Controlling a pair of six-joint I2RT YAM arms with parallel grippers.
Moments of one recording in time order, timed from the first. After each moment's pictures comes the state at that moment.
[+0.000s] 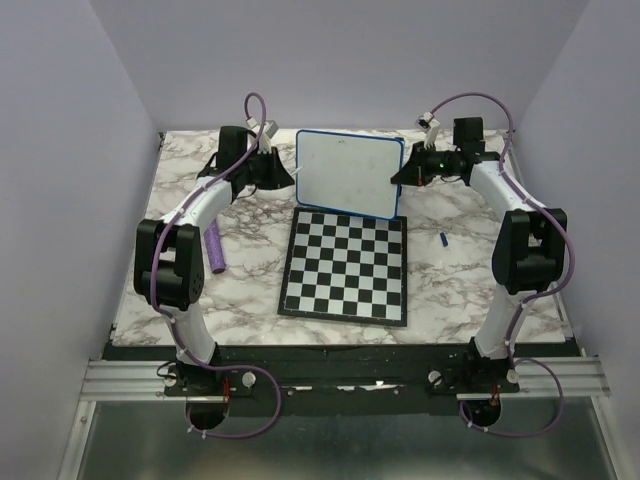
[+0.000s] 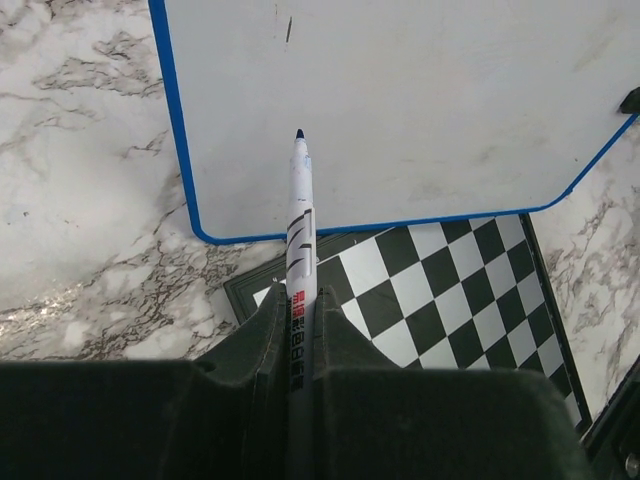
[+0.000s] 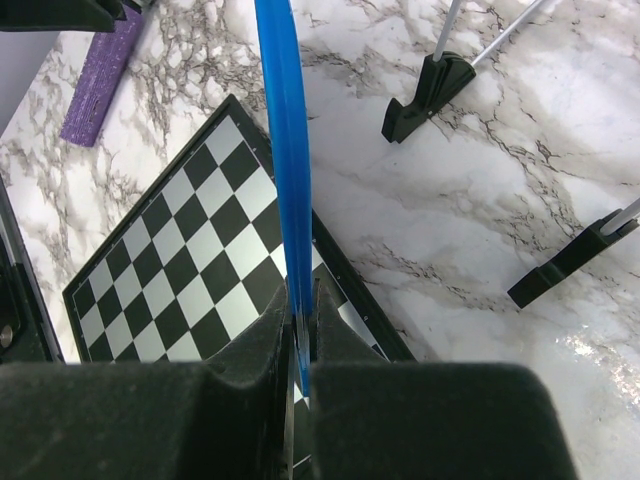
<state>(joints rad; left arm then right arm) -0.17 1.83 1.40 -0.19 0.60 -0.21 0.07 1.93 1.55 -0.39 -0.91 -0.13</state>
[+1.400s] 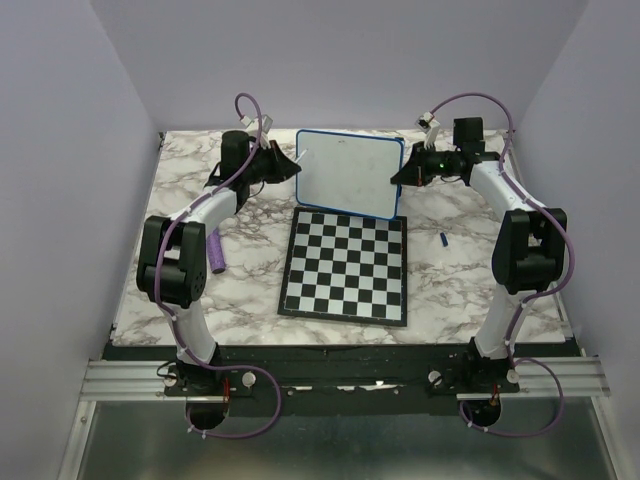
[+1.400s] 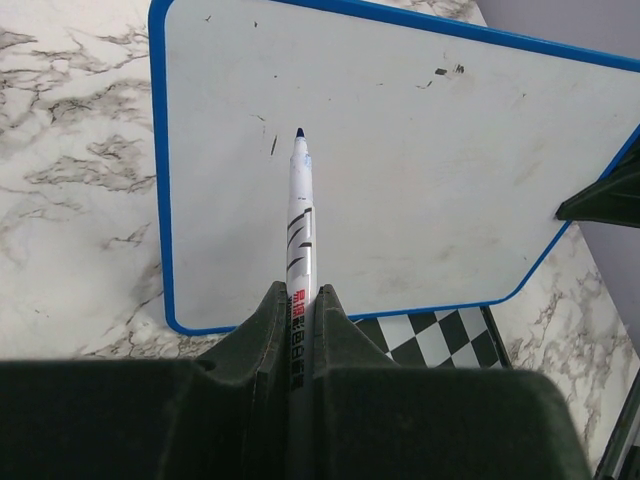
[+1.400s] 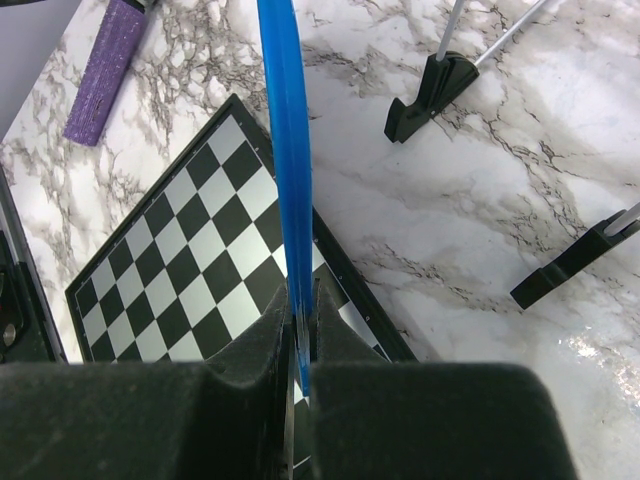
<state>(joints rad) -0.19 1.85 1.28 0.23 0.55 -0.45 0.07 1.93 1.55 -0.39 -0.92 -0.13</state>
